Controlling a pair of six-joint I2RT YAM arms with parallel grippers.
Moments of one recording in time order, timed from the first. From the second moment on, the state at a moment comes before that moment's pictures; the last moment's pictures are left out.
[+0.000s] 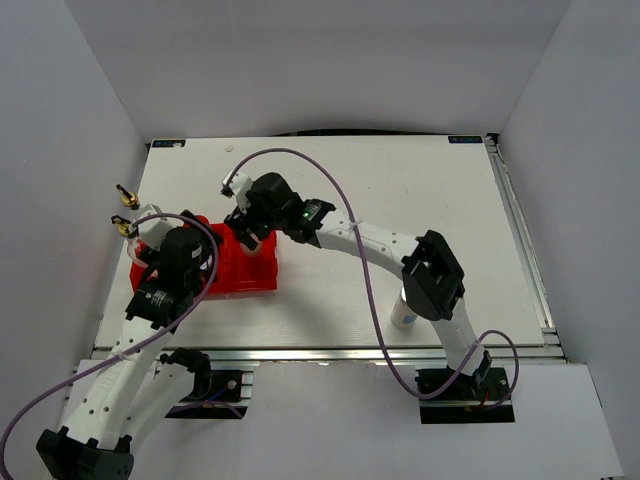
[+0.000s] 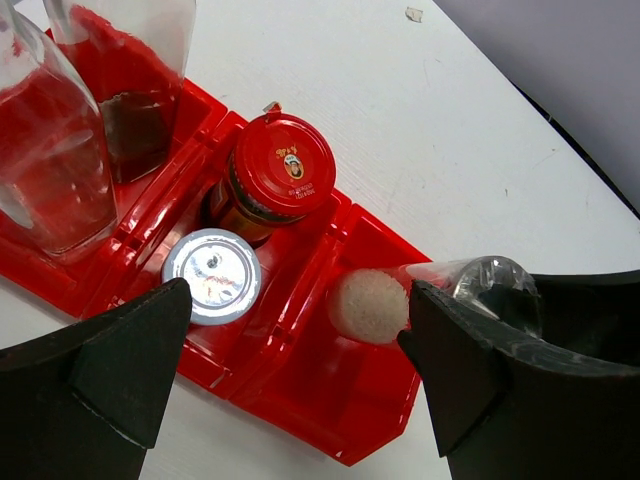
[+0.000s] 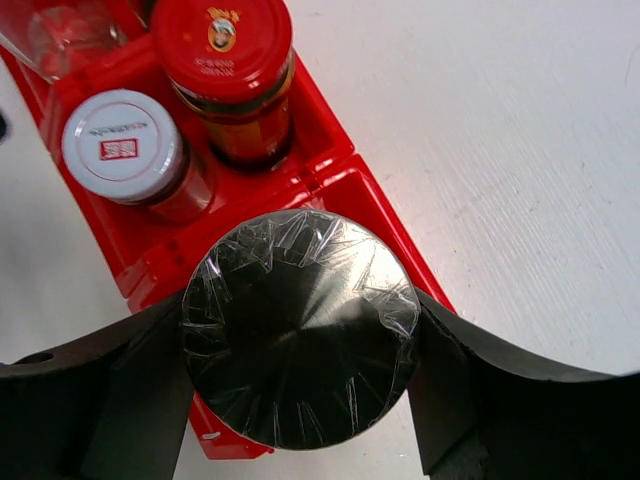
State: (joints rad) left arm -0.33 0.72 0.74 -0.51 -0.65 -0.78; right arm 1.02 2.10 1.86 -0.26 -0.11 -0.12
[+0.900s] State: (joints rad) left arm -0.33 0.72 0.73 -0.49 -0.63 -0.77; right arm 1.02 2.17 1.88 -0.24 0.01 -0.13
